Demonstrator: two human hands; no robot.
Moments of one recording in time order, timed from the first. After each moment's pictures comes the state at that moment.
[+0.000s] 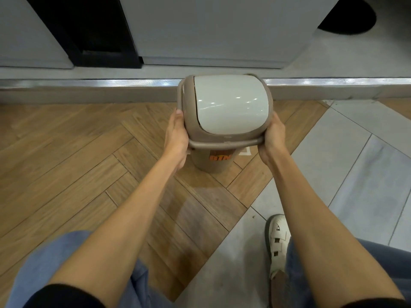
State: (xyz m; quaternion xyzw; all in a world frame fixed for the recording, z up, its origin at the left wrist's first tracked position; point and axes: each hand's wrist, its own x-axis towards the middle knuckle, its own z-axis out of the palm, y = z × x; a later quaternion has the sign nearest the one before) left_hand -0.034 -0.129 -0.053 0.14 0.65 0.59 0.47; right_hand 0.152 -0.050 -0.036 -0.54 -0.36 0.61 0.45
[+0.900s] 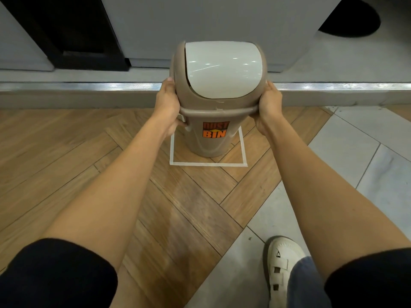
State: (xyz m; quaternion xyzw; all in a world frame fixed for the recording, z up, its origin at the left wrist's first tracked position) left_hand -0.057 -0.031 -0.037 0.20 0.67 0.56 0.45; right_hand 0.126 0.059 -0.044 -0.55 -0.41 0.58 0.44
